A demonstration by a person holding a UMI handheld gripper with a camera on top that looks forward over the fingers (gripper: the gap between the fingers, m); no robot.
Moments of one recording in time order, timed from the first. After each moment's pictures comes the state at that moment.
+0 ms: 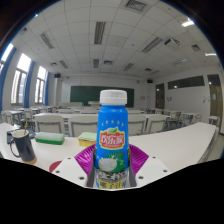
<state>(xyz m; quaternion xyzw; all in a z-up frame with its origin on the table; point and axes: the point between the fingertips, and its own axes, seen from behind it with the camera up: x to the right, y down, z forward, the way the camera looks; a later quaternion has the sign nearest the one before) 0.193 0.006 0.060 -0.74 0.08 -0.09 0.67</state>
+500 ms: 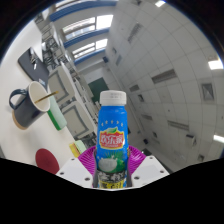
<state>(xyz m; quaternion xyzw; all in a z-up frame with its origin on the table) 0.078 0.061 0.190 -0.61 -0.29 -0.44 0.60</state>
